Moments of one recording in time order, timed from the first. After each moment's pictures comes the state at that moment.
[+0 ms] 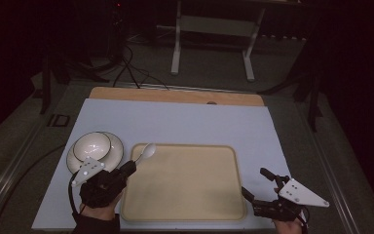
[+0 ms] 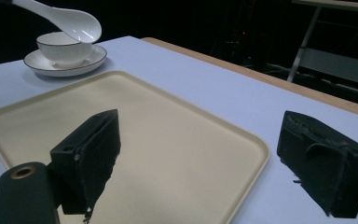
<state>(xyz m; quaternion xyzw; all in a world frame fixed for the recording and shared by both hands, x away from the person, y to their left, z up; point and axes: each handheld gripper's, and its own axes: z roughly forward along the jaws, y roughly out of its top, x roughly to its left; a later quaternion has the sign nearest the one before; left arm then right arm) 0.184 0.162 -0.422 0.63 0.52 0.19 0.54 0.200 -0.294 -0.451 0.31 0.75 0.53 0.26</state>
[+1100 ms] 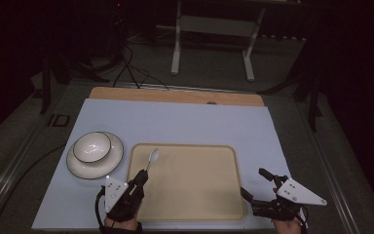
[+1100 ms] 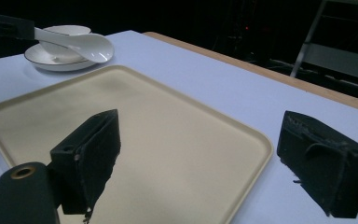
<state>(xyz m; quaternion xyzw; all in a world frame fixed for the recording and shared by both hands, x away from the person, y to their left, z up) 0.174 0.117 -0.478 0.61 0.52 0.28 0.53 0.203 -0.292 -0.453 0.31 0.75 0.52 0.25</state>
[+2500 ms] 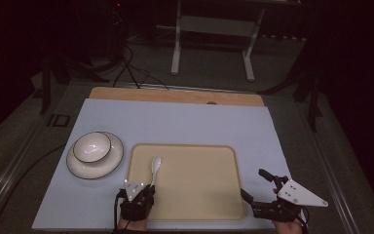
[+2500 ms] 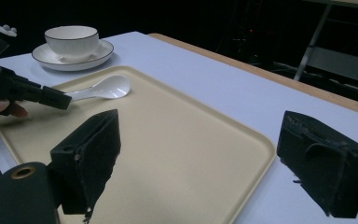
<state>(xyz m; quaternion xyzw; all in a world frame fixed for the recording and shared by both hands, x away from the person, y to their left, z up) 0.195 0.097 -0.542 0.65 0.61 0.19 0.41 0.200 -0.293 -0.452 0.30 0.75 0.53 0.25</state>
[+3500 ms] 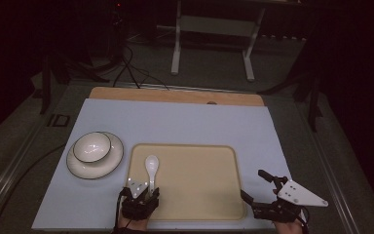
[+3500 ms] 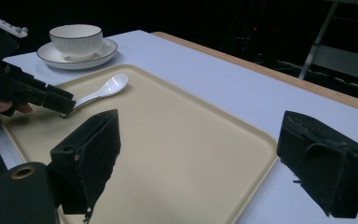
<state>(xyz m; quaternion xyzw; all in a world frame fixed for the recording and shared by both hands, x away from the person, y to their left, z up) 0.196 0.092 -0.535 0.68 0.59 0.19 0.38 0.199 -0.293 -0.452 0.29 0.76 0.53 0.24</state>
